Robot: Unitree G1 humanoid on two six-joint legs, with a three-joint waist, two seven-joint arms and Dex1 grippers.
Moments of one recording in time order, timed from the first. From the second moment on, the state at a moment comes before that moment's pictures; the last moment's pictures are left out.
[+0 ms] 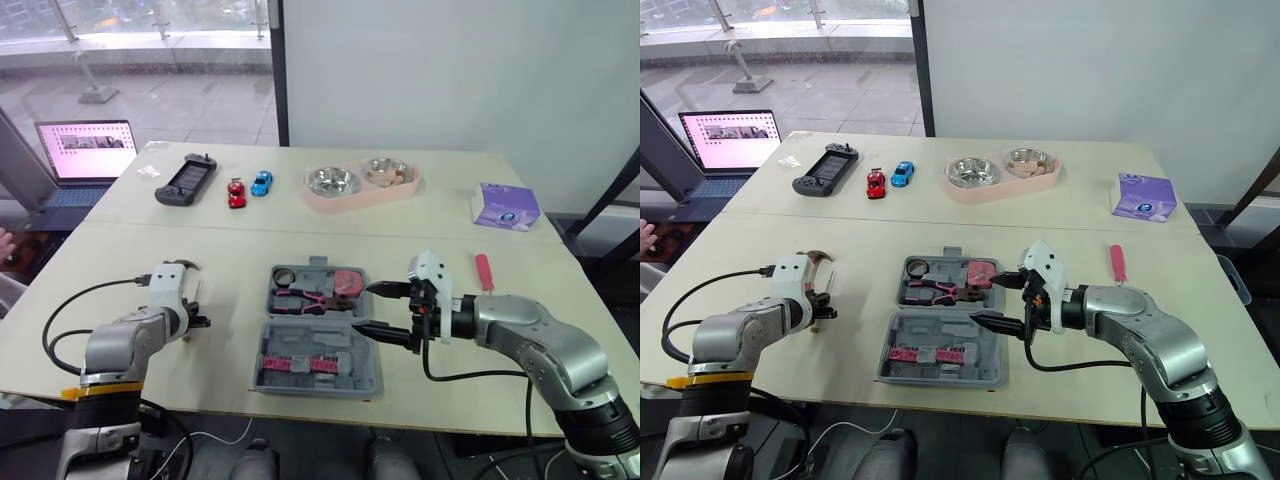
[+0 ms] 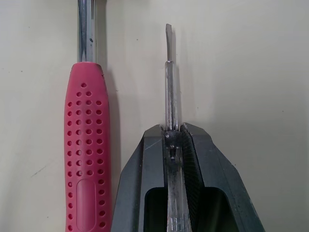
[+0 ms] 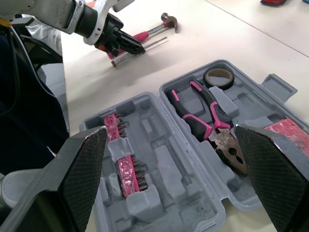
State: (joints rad) left arm -0.36 0.45 0.21 0.03 -0.29 1.07 -0.16; right arm -0.29 -0.69 0.06 -0.39 0.59 0.75 0.85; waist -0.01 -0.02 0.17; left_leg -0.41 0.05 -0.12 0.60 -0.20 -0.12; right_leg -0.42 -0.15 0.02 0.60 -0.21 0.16
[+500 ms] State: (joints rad) left arm -0.40 0.81 0.02 -0.09 -0.30 0.74 -0.74; right arm -0.26 -0.68 0.07 -0.39 0.57 0.74 0.82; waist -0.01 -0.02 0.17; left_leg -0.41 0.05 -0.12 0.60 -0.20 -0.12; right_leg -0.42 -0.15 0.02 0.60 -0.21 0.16
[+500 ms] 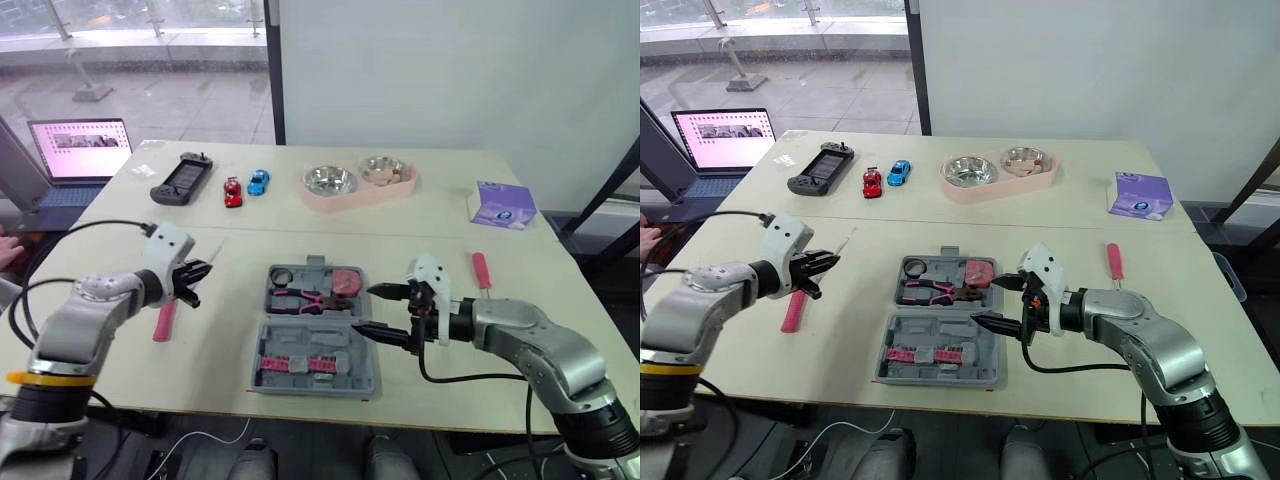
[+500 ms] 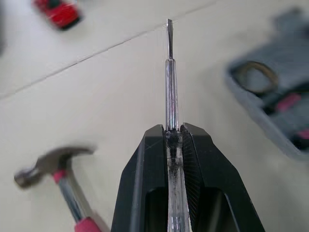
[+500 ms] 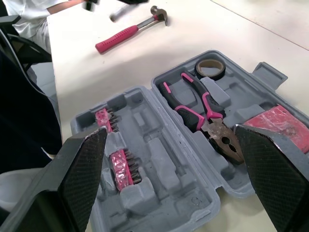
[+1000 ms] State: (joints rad) left arm -0.74 0.88 -0.47 -0.08 -0.25 0.73 -1.33; right arm -0.22 -0.68 0.05 -0.39 0.54 0.70 0.79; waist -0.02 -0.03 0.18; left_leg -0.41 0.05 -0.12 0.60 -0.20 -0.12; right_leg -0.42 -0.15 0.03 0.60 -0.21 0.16
